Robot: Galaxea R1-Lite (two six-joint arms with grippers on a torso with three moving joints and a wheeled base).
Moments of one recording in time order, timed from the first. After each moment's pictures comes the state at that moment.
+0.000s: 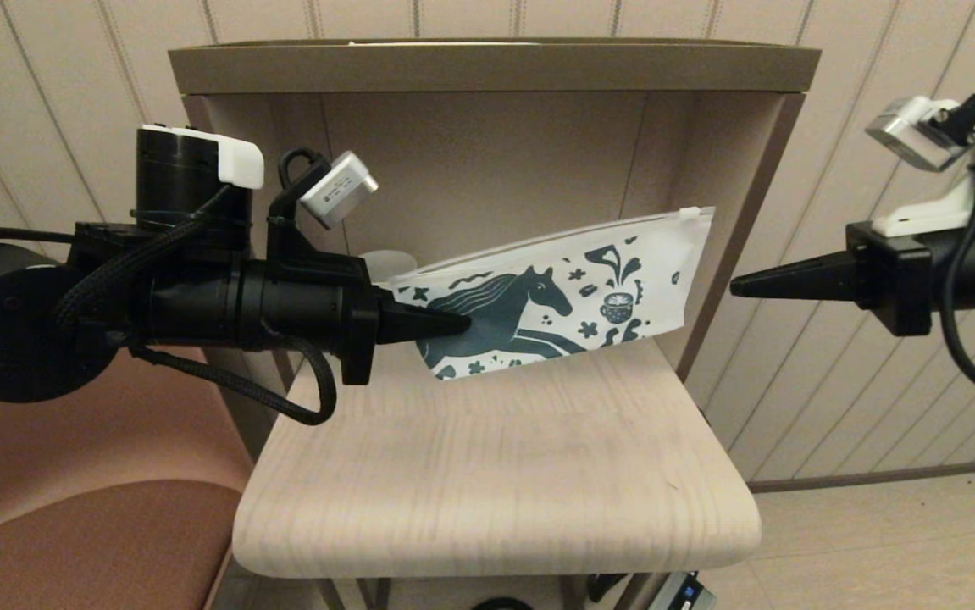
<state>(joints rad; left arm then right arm) -0.50 1.68 -1.18 -0.19 -0.79 0.16 0.01 1.53 -1.39 0.41 1.00 -0.41</state>
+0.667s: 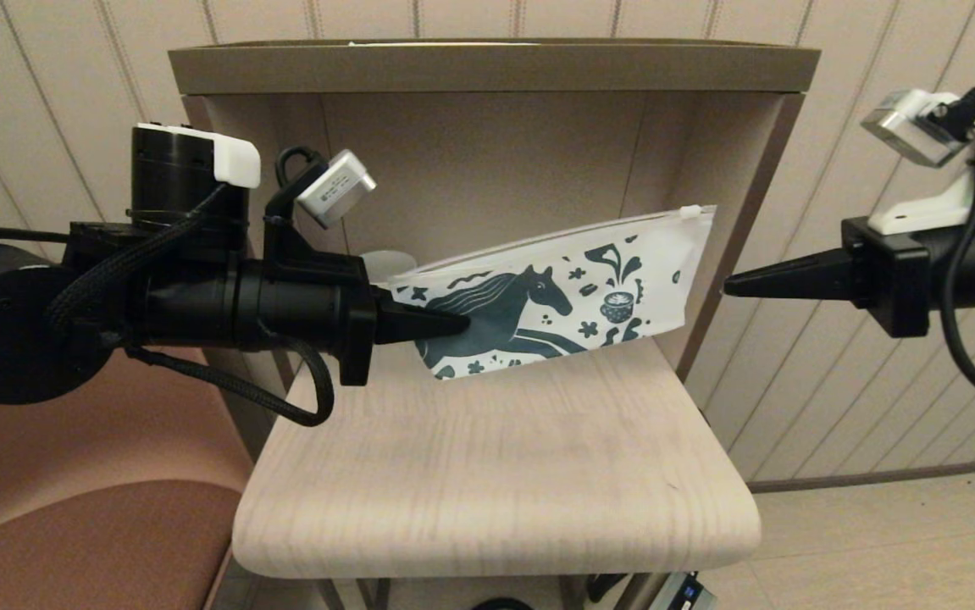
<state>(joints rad) -0.50 1.68 -1.18 -0.19 -0.79 0.16 0.04 1.52 -1.39 0.41 0.97 -0.41</state>
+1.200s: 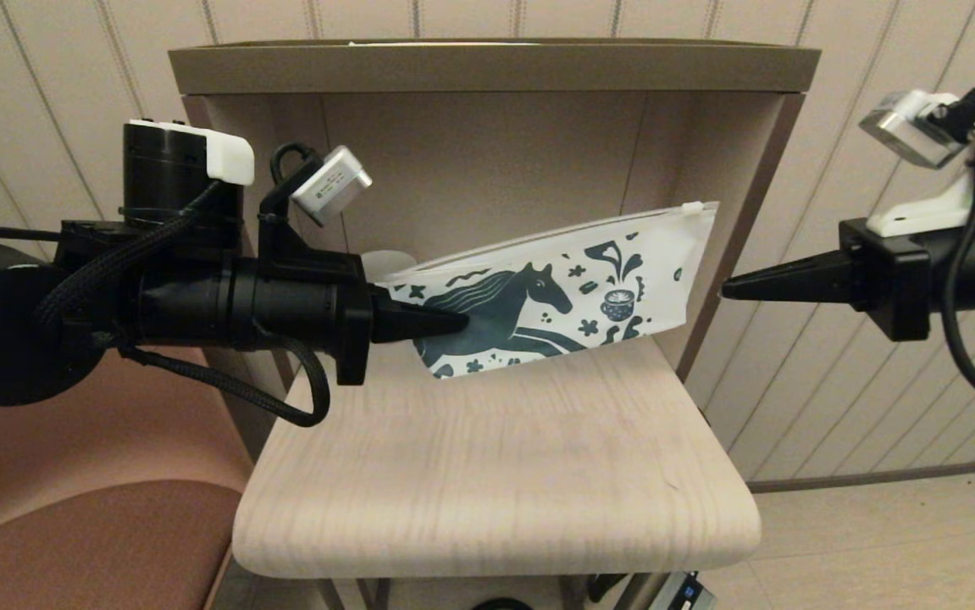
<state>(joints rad) -0.50 1.67 -1.18 -0.19 -0.79 0.17 0.06 1.52 -1.39 0.41 0.97 -0.41</state>
